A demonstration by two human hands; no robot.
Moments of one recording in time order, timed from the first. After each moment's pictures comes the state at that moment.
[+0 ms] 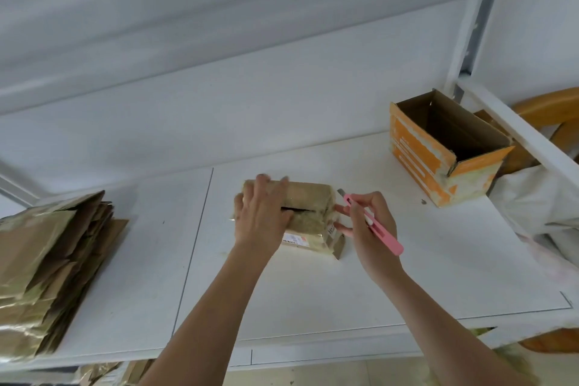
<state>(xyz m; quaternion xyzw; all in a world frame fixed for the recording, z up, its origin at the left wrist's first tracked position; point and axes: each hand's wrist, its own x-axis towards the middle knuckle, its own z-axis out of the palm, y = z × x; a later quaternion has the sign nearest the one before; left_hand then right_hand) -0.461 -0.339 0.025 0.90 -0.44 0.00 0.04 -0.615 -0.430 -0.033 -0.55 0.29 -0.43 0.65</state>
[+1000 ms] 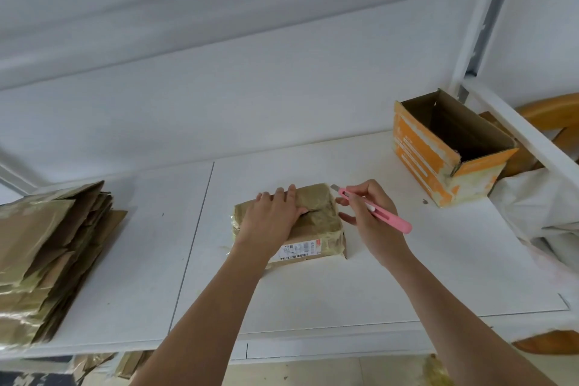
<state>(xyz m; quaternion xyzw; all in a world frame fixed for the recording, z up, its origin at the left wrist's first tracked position) -0.457 -0.341 0.004 0.84 -0.52 0.07 -0.16 -0.612 -0.455 -0.039 -0.64 0.25 -0.38 0.62</state>
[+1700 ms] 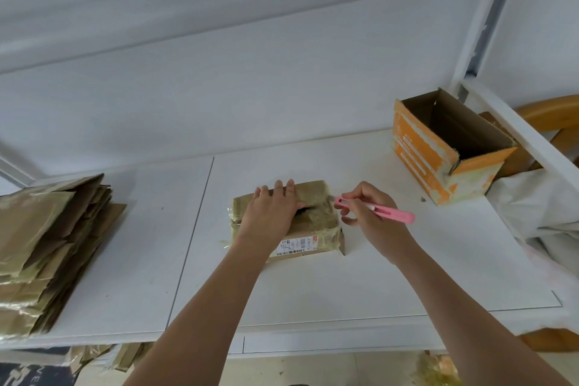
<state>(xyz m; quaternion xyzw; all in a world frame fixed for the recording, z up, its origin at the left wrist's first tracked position) -0.452 -0.342 -0.003 0.84 -0.51 0.05 -0.18 -0.625 -0.455 -0.018 -0.67 0.27 -0.28 0.63</state>
